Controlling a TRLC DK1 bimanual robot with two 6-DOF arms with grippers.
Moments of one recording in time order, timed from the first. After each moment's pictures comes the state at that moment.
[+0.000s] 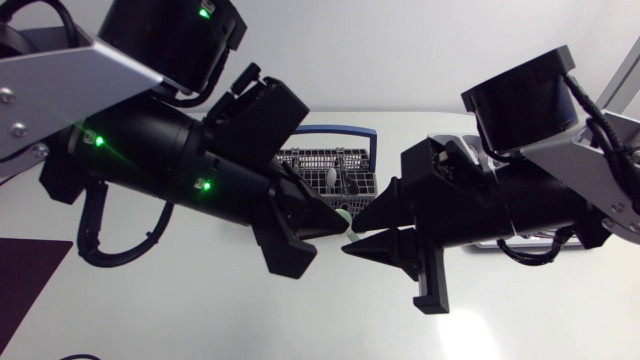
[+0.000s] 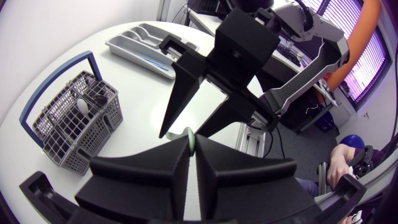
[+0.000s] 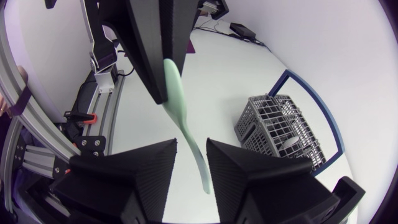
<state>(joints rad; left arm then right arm) -0.81 1.32 1.21 -0.67 0.45 0.08 0.61 1.16 0.88 -0.51 -0.55 -0.58</state>
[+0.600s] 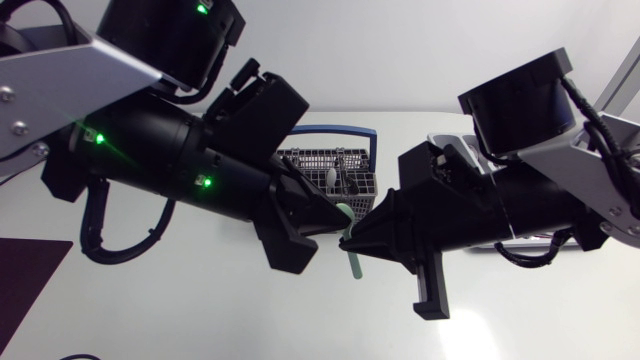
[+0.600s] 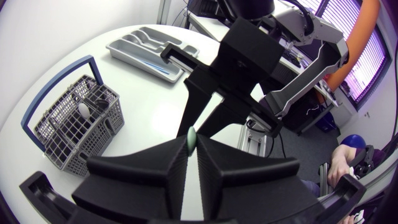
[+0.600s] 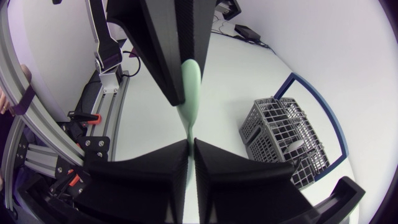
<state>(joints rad) -0.81 1.32 1.21 -0.65 0.45 0.08 0.61 1.16 0.87 -0.50 -0.57 -0.58</state>
